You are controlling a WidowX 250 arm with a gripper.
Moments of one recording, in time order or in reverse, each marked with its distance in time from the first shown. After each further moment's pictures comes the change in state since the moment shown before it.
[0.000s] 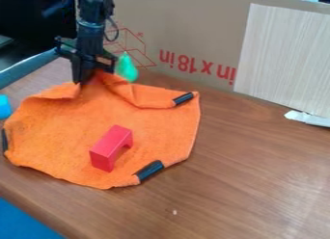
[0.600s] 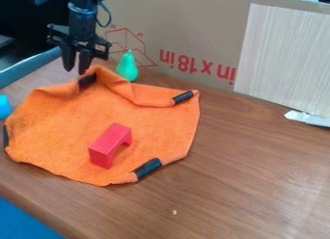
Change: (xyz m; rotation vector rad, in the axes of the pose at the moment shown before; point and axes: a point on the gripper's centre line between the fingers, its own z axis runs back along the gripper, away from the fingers) arm 0.008 0.015 0.015 -0.013 -0.019 0.044
